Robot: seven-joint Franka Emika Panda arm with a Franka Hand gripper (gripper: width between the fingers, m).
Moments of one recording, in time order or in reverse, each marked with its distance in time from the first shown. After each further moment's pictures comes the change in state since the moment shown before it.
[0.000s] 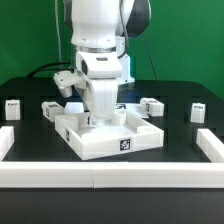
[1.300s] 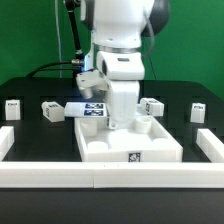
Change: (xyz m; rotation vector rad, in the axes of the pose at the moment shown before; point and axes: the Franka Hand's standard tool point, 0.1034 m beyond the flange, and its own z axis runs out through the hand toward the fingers) arm 0.038 0.074 -0.015 -0.008 -0.004 0.157
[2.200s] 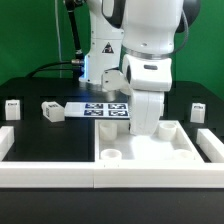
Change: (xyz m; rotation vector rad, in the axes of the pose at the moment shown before) arm 0.022 0.018 -0.007 0.114 -0.019 0.117
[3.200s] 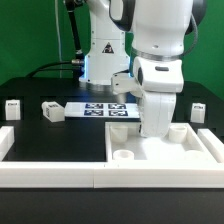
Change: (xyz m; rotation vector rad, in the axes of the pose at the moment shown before) arm 0.025 0.003 0.007 -0.020 0.018 -0.008
